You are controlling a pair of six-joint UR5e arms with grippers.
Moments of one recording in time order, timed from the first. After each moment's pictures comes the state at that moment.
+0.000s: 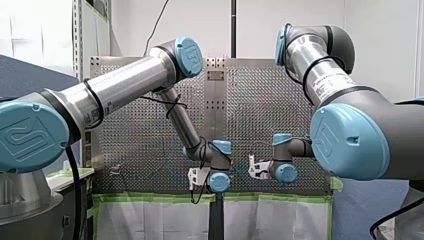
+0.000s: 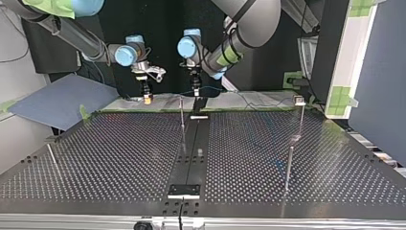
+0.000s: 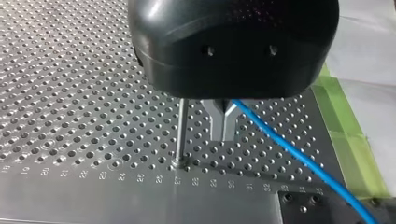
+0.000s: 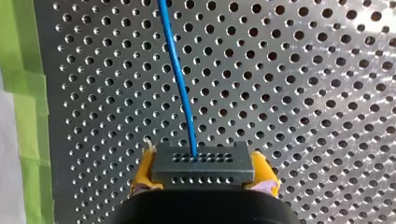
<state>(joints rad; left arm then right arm) -0.72 -2.61 -1.48 -2.29 -2.29 -1.66 1.92 -0.66 1.72 -0.94 1.44 1.50</state>
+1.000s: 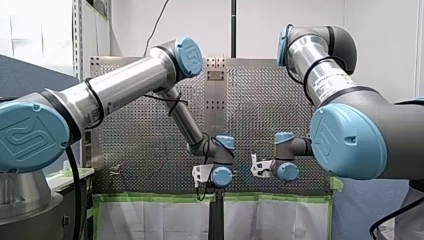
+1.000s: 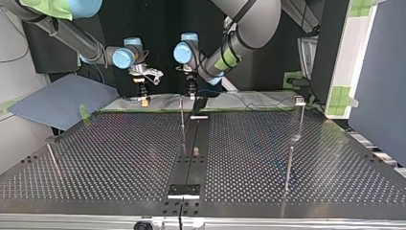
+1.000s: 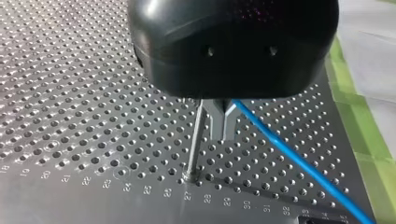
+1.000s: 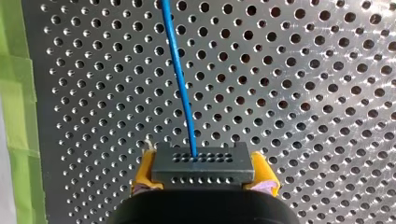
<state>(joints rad) -0.71 -2.61 -1.40 -2.39 -2.25 -1.75 1.90 -0.65 1.70 -0.92 1.44 1.50</state>
